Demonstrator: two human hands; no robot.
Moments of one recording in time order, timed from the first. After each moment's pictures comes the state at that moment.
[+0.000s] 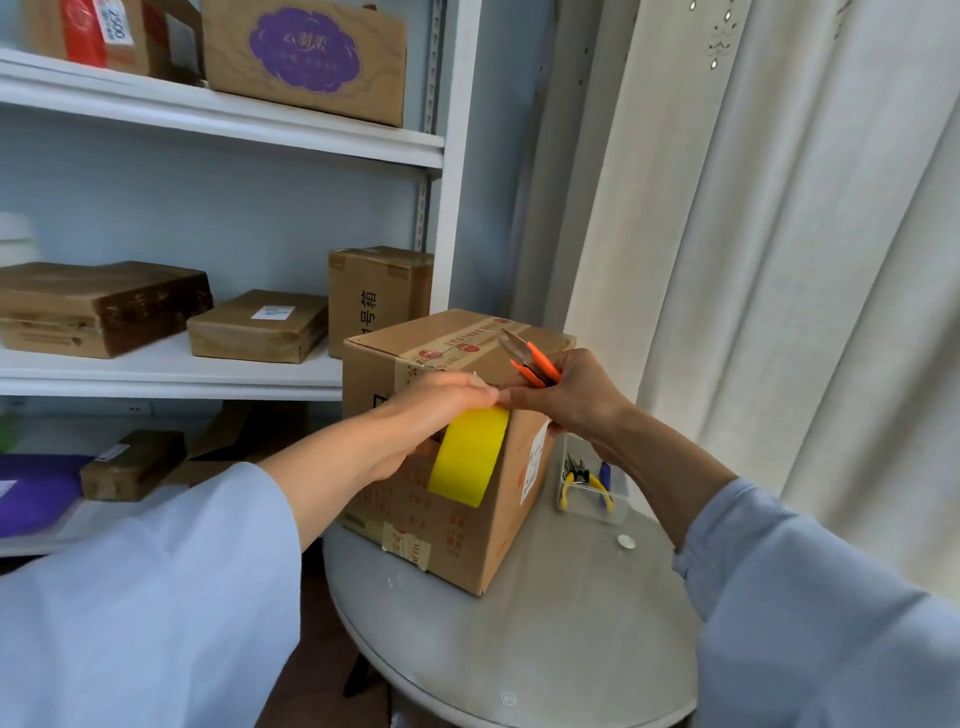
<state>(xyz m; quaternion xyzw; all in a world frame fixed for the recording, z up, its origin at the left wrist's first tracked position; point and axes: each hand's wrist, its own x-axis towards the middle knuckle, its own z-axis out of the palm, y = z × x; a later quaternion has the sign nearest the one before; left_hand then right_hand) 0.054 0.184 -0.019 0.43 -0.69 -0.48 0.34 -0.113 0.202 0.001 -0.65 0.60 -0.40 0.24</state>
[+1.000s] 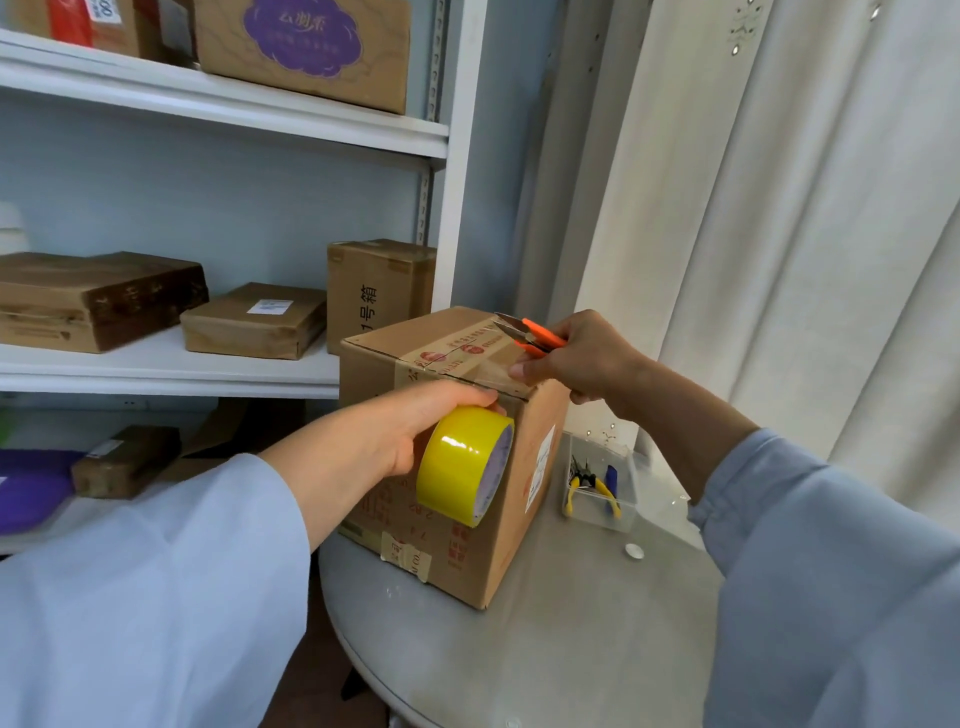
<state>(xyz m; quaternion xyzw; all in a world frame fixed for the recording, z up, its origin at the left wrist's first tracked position) 0.052 0.170 -0.010 0.48 -0.53 -0.64 0.28 -0.108 0.184 0.040 -0.65 0.65 -0.32 0.20</state>
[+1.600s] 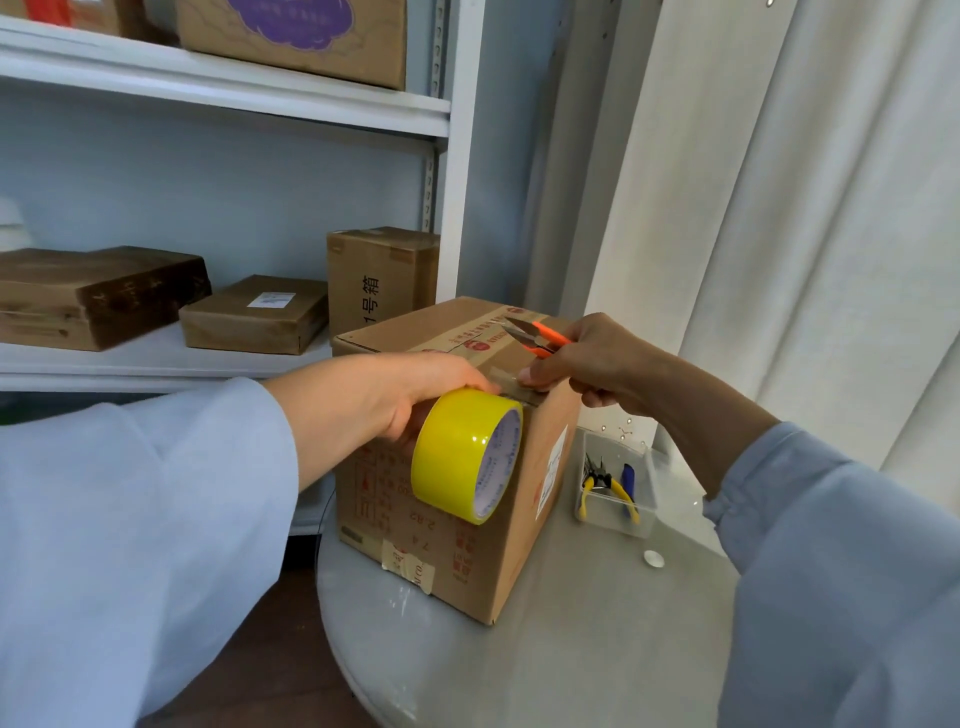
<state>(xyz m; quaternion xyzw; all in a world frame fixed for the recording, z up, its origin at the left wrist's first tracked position) 0.043 0.131 0.008 0.56 -0.58 -0.56 0.20 -0.129 0.149 0.032 -0.62 0.65 -0.31 0.29</state>
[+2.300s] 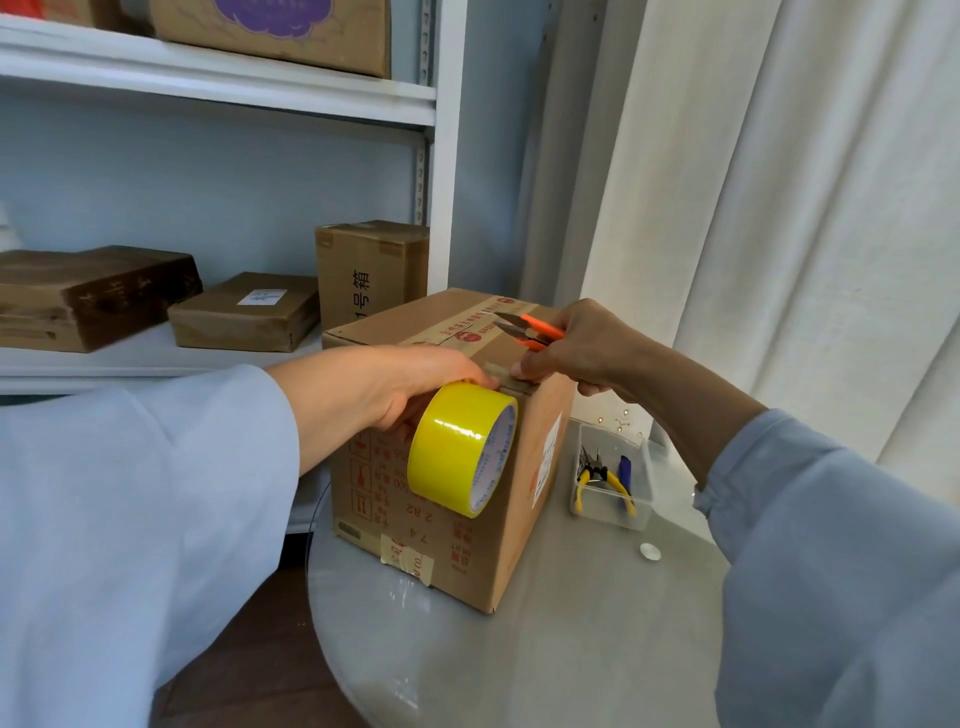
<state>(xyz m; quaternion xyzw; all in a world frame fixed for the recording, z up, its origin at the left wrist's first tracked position) 0.027 0.128 0.009 0.57 -0.61 -0.52 0.18 -0.137 0.141 0.030 -0.66 0.66 -0.28 0.23</state>
